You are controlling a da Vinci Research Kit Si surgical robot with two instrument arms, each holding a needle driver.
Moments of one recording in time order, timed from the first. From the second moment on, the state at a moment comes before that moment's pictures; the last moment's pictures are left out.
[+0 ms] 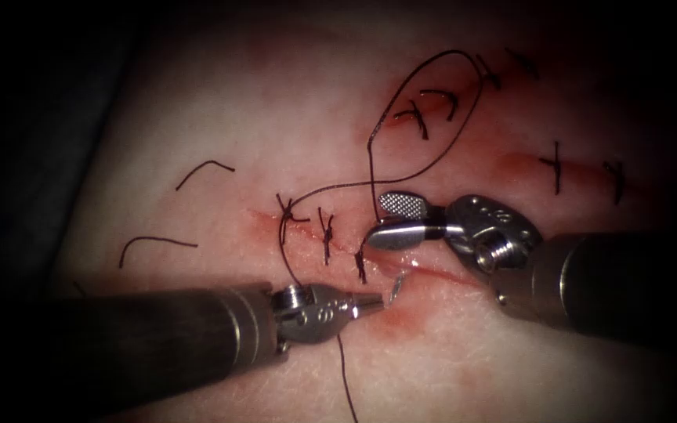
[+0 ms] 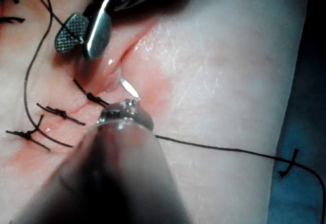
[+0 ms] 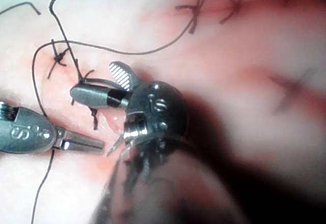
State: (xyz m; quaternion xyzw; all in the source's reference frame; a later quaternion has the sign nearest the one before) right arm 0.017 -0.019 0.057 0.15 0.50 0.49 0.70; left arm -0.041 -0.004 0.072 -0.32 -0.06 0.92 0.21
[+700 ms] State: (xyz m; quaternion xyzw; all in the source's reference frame) right arm 0.018 -0.019 0.056 0.00 0.42 0.41 0.81; left arm -0.041 -0.004 0.071 -0.31 -0.06 0.92 0.21
